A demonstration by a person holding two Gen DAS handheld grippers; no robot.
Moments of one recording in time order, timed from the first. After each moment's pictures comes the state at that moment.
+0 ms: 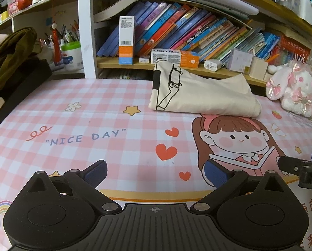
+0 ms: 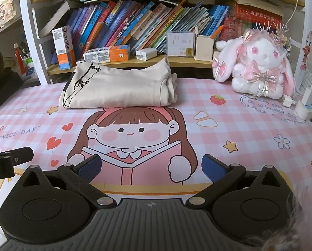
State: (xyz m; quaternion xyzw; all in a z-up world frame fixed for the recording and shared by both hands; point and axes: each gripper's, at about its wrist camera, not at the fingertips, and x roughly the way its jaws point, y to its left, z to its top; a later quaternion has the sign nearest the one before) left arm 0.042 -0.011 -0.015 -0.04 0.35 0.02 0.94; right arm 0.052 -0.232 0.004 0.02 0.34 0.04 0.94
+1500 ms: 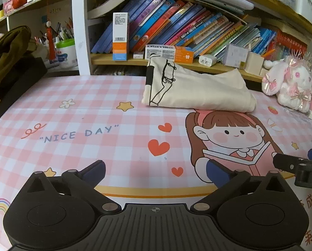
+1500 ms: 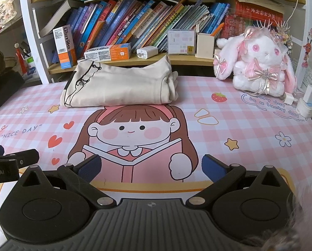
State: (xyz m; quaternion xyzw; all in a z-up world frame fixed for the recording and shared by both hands) left arm 0.044 -0.019 -0.015 -0.03 0.36 0.01 0.93; right arm 0.051 -0.234 0.003 0.03 0.35 0.04 0.94
